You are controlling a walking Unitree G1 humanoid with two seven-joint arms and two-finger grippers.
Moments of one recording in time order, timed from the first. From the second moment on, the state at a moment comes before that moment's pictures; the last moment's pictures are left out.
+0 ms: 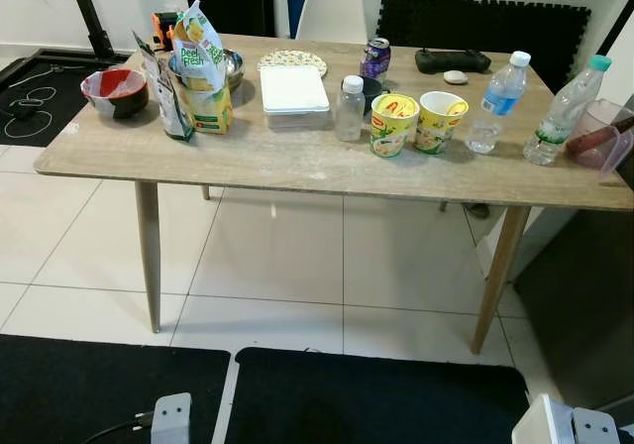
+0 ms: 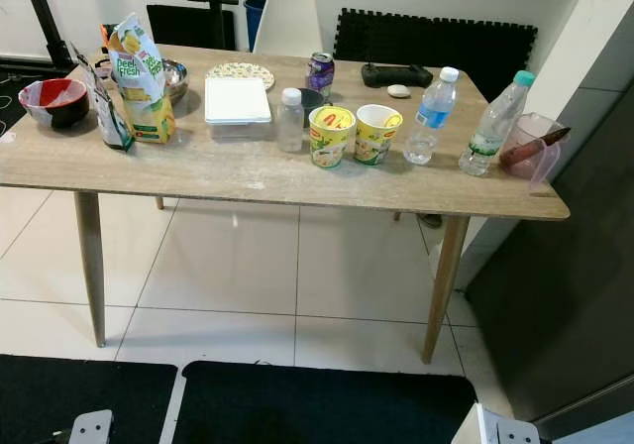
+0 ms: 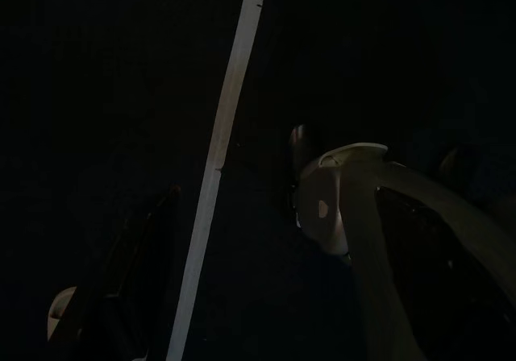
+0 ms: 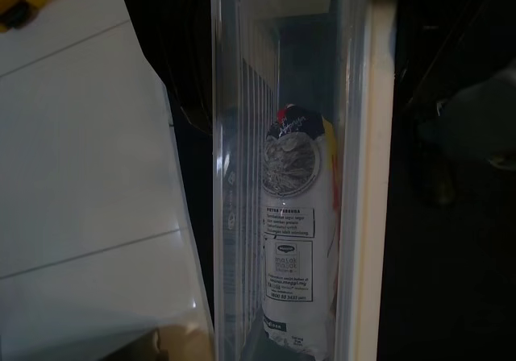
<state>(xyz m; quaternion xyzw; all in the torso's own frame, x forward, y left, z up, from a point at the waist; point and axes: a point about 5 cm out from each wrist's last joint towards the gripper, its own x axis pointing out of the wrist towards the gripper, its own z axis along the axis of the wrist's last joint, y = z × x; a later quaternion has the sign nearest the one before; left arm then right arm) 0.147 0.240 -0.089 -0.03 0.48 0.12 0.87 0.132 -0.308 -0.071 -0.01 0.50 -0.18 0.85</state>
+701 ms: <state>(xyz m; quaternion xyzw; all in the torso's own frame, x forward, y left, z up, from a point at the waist) 0.147 0.236 -0.090 0.00 0.48 0.11 0.87 0.119 -0.284 -0.086 0.01 0.52 -0.18 0.83</state>
